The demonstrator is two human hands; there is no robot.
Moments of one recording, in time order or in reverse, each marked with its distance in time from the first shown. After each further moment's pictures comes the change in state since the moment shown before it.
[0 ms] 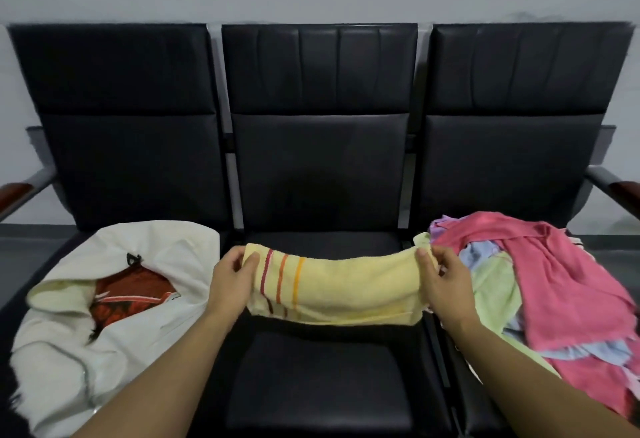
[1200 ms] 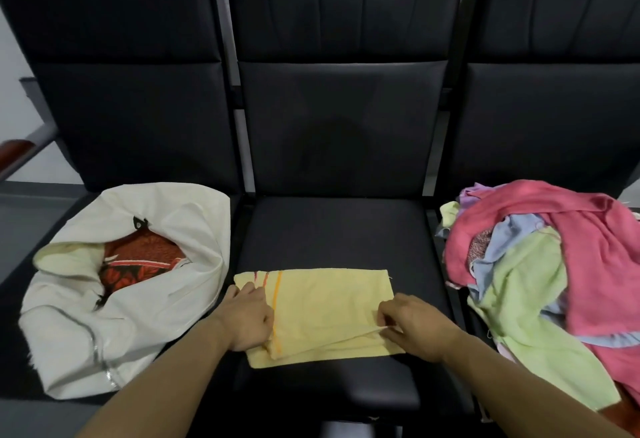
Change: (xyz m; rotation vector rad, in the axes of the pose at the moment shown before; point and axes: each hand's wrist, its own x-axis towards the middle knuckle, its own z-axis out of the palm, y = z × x) left_hand -0.003 -0.101 -0.011 1.400 -0.865 0.216; right_hand -0.028 0.093 0.055 -0.863 -0.946 -0.526
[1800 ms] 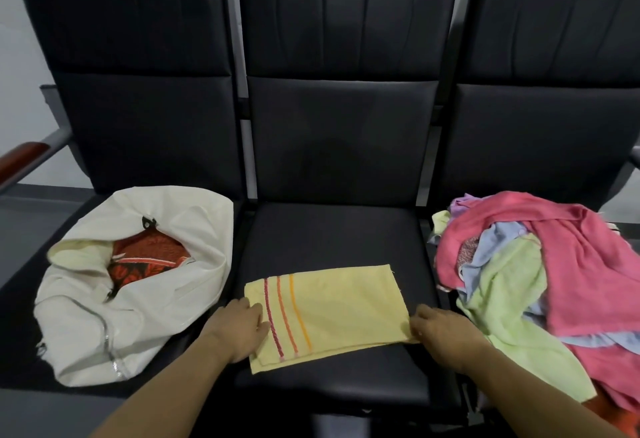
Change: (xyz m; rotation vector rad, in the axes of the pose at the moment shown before) left_hand -0.025 0.009 0.021 -0.160 0.106 -0.193; right_hand -0.052 0.028 0.000 -0.361 -0.010 0.153
